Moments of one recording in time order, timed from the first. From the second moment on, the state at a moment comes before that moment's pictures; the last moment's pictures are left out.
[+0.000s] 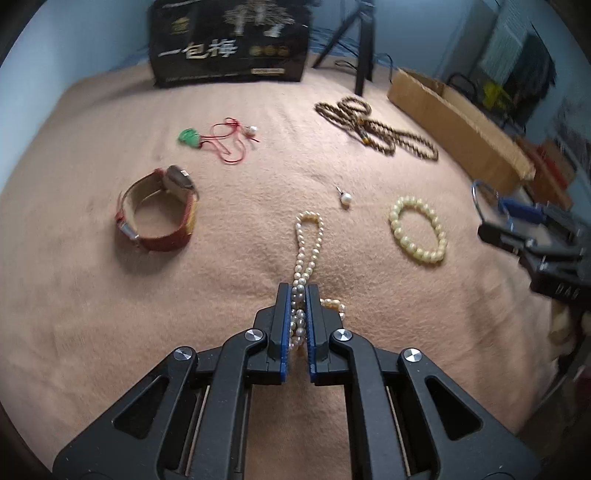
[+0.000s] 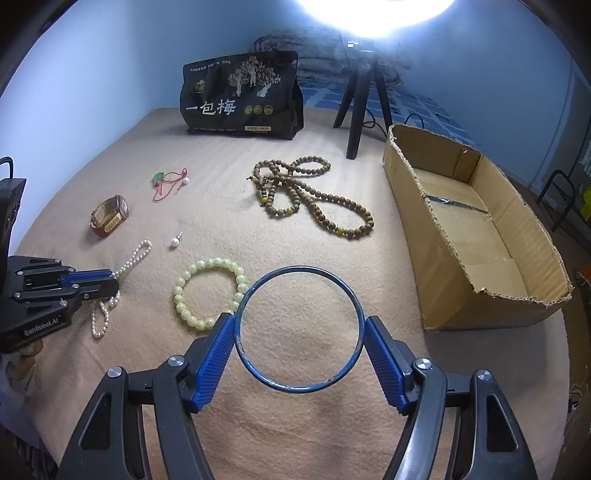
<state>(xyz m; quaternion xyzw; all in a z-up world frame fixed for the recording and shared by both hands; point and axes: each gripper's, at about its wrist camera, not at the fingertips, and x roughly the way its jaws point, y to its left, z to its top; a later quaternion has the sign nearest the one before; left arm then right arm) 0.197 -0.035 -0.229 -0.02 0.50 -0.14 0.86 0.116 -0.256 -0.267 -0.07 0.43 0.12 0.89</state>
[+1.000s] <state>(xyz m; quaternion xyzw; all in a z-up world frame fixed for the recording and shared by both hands) 0.191 -0.048 -0.060 -0.05 0.37 -0.19 0.91 0.081 -0.295 -0.174 -0.08 0.37 0.10 0.92</state>
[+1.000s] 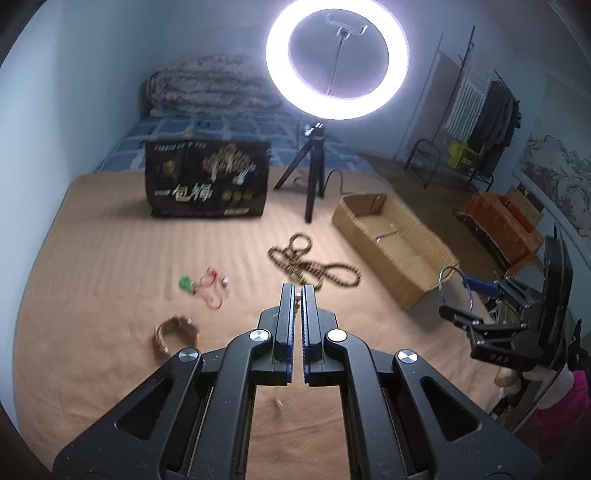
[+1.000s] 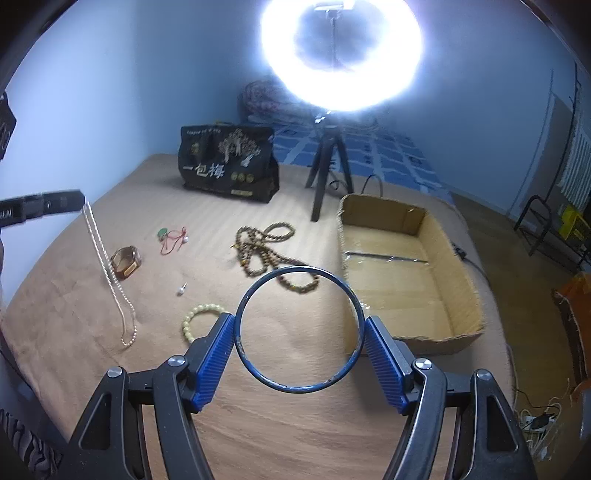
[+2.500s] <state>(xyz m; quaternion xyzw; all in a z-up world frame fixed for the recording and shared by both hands) 0.335 -0.298 -0.052 0.02 0.35 -0.28 0.89 0.177 -0.453 -0.201 -0.01 0.41 0.01 0.91</state>
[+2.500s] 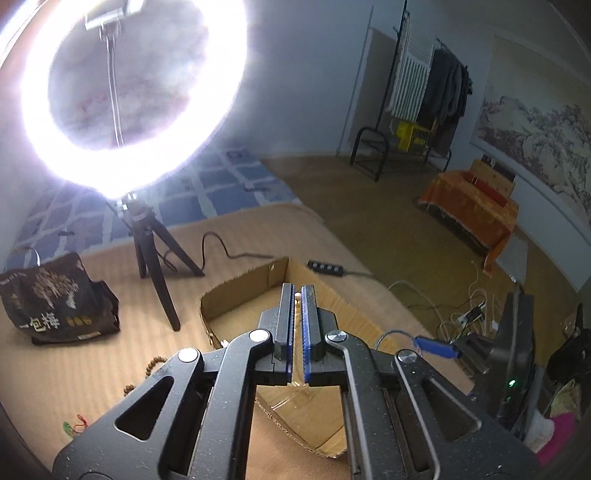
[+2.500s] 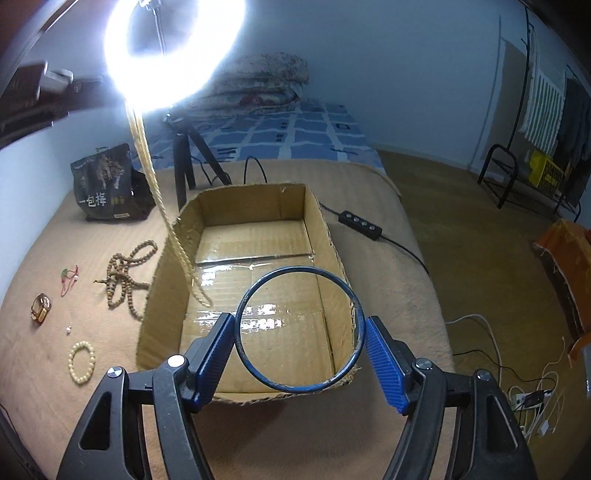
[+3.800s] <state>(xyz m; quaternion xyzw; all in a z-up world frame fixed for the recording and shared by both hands) 0.319 -0.266 -0.081 0.05 0.40 -0.25 0.88 0.171 -0.430 -0.196 -0.01 0.41 0.01 0.91</state>
